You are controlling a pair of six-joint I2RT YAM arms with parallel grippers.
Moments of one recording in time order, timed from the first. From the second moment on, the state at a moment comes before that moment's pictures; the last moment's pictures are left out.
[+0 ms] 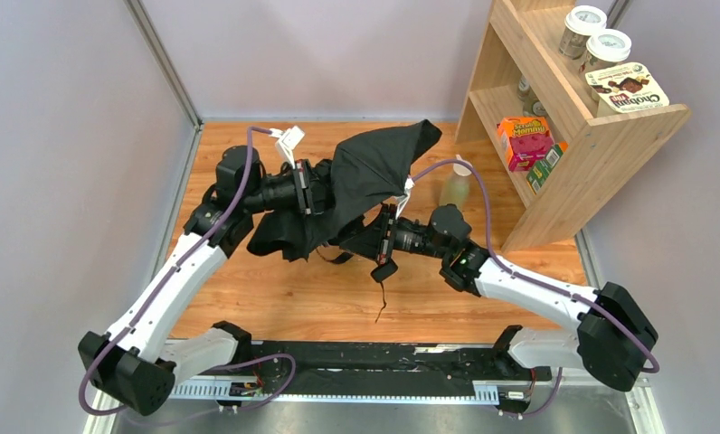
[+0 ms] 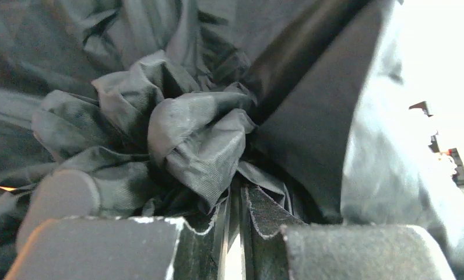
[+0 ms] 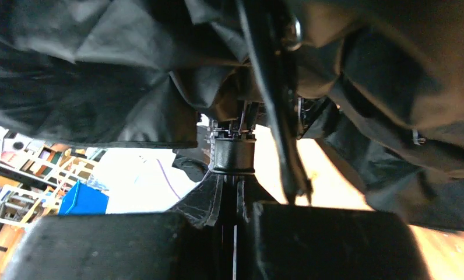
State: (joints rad) left arm -0.42 1.05 1.09 -0.25 0.75 -0.73; right arm 0.84 1.22 0.70 0.60 -0.53 0.73
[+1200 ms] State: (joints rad) left arm -0.48 0.81 1.01 -0.24 0.61 -1.13; right arm 0.73 1.10 0.73 0.21 -0.23 0.46
